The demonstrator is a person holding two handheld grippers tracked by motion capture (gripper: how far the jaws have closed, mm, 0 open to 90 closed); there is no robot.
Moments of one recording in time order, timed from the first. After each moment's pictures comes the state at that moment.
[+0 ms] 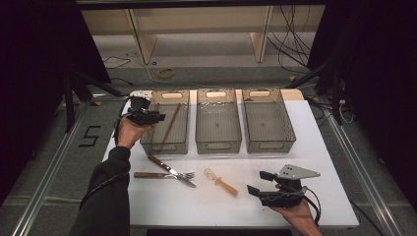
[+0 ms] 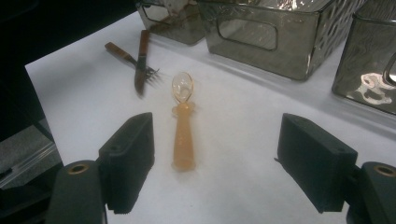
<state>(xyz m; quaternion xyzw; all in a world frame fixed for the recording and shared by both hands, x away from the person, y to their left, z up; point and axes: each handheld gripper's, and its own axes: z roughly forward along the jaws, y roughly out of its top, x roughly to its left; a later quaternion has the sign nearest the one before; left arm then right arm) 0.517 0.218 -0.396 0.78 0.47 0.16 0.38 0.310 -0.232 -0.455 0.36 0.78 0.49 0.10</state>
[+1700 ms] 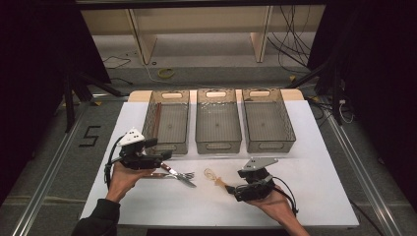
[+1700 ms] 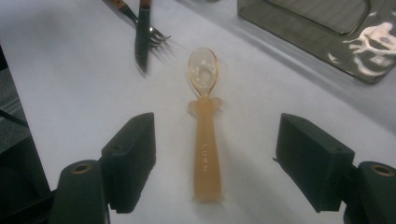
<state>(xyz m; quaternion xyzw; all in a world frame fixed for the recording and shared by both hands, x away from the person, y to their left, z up) 0.380 0.209 -0.422 0.76 0.38 0.15 0.50 0.338 -0.161 -0.455 0.34 0.86 0.38 0.08</state>
